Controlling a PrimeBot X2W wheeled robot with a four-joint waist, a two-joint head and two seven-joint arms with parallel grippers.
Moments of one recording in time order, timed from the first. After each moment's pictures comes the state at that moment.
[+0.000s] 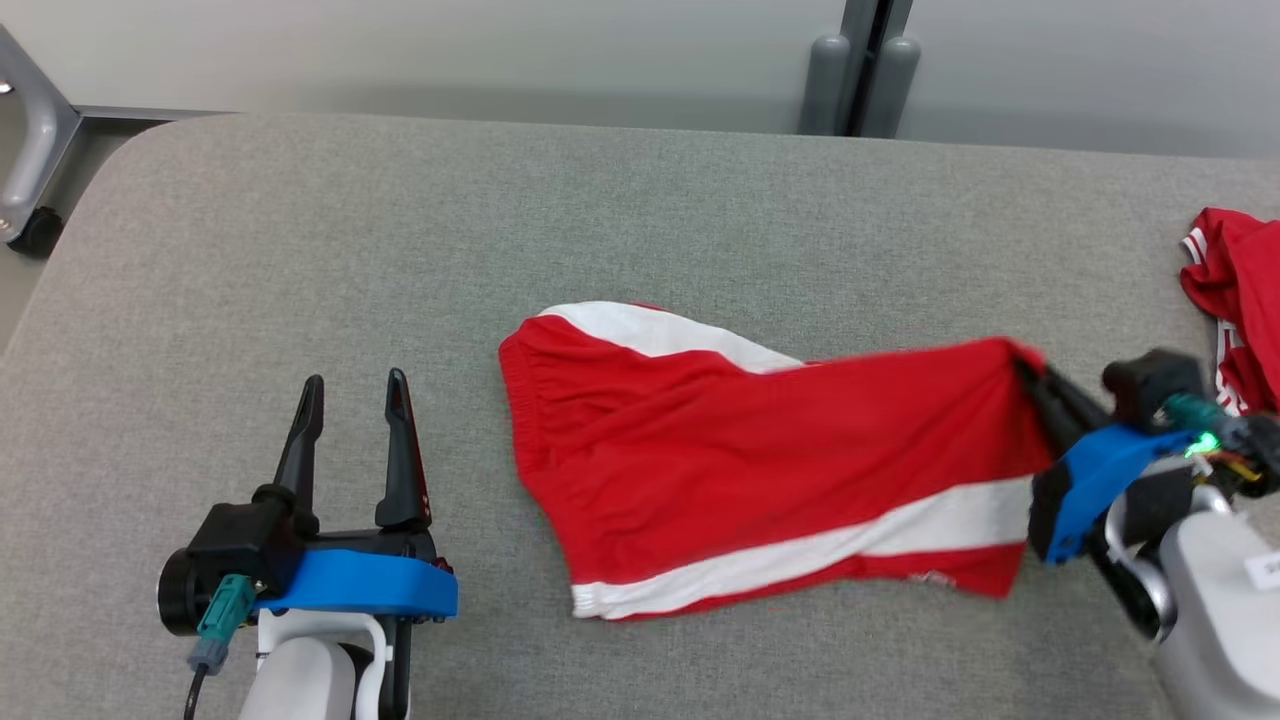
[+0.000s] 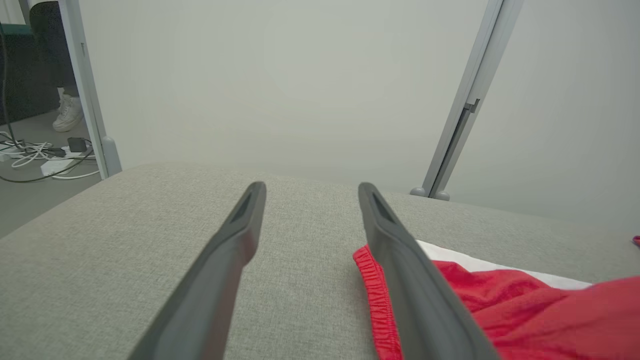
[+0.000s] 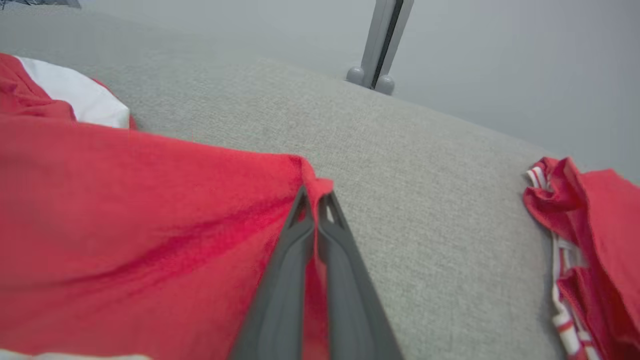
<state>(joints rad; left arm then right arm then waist) -0.17 0.05 -0.10 0.23 -0.25 -0.03 -0.26 -0.40 -0.32 0.18 0.45 0.20 0.13 0.05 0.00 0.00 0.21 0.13</state>
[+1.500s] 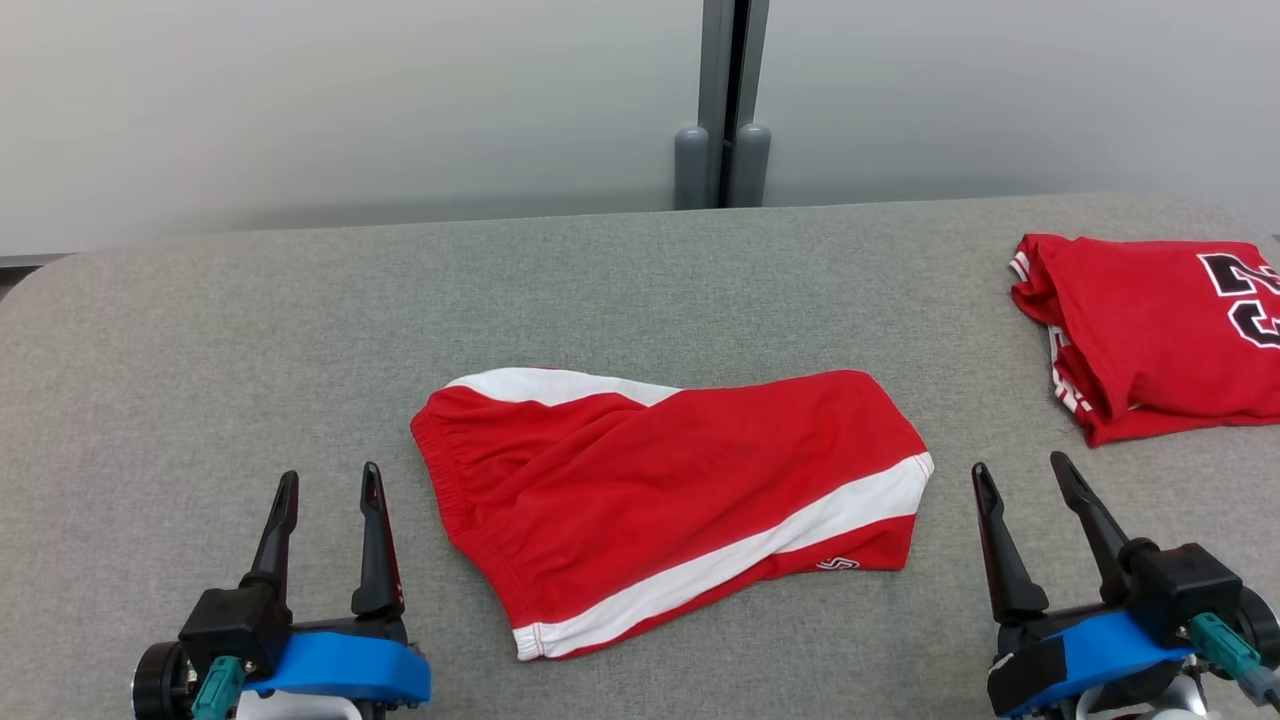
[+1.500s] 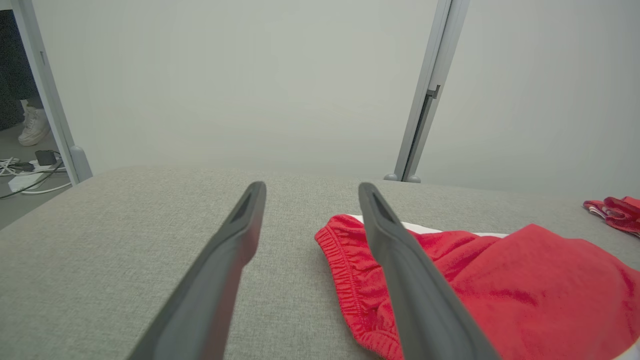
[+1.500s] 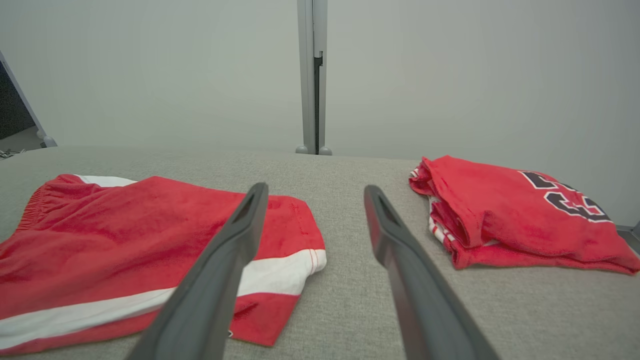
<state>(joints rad) -0.04 0.05 -0.04 0.22 -0.18 -0.03 -0.26 -0.02 -0.06 -0.03 0.08 0.07 0.13 -0.14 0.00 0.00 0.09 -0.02</state>
